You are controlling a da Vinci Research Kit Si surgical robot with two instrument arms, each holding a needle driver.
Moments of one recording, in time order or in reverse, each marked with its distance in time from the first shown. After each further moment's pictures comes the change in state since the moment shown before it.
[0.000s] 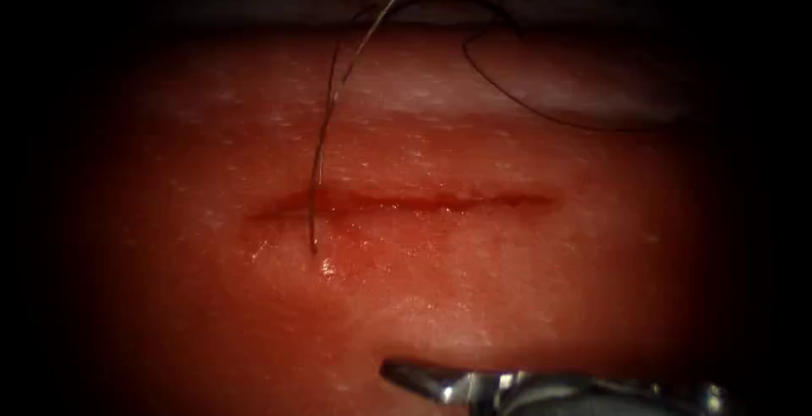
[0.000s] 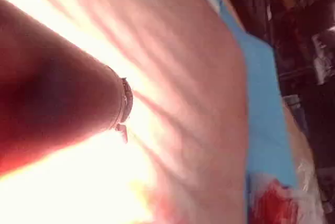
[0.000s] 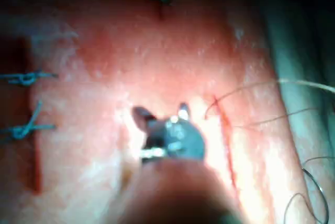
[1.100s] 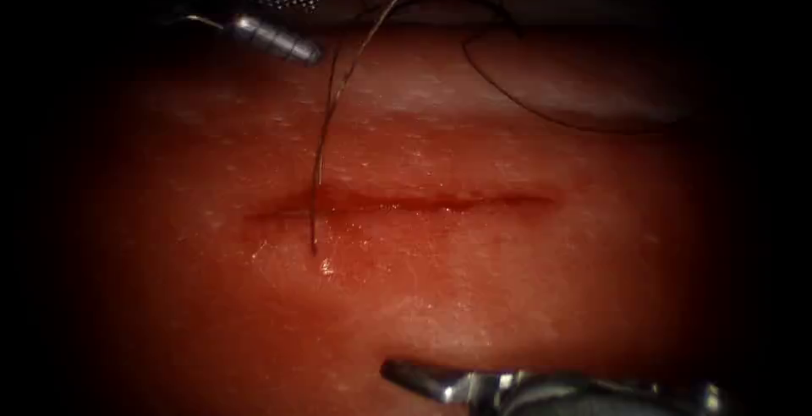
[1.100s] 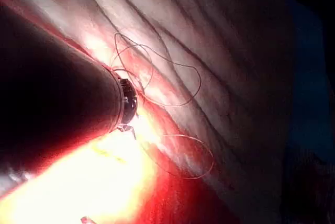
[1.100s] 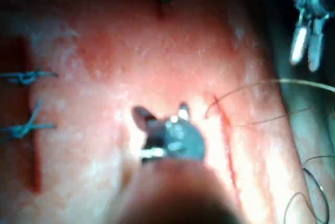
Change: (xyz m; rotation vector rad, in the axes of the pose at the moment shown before) right arm 0.000 0.000 0.000 0.002 0.002 -0.002; left arm -0.013 0.009 0.004 -0.037 0.035 -0.180
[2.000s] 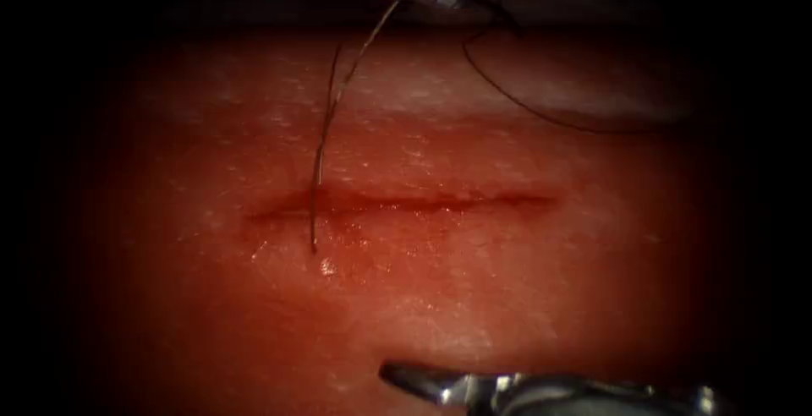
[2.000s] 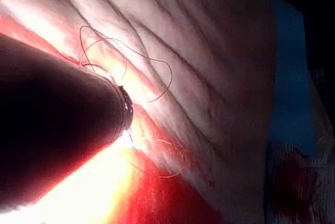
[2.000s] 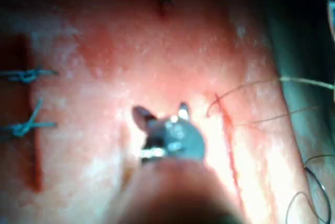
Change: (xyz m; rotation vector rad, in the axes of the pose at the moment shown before) right arm 0.000 0.000 0.000 0.004 -0.005 -0.003; left arm 0.004 0.001 0.003 -0.121 -0.009 -0.069
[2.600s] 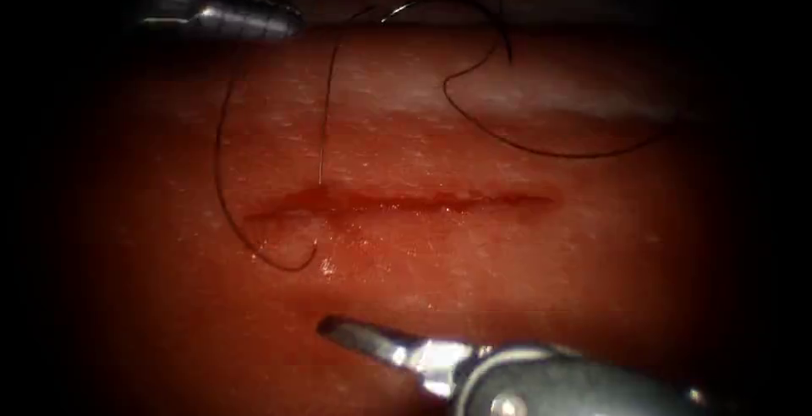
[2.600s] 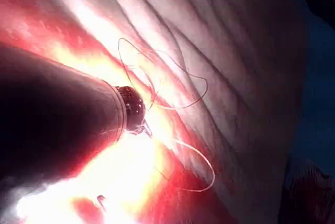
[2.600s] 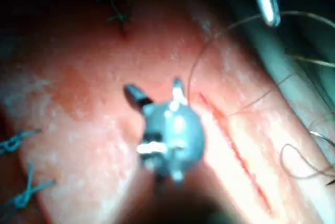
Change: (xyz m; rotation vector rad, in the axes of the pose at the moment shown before) right arm 0.003 0.002 0.001 0.024 0.204 0.399; left arm -0.006 0.002 -0.007 -0.043 0.330 0.032
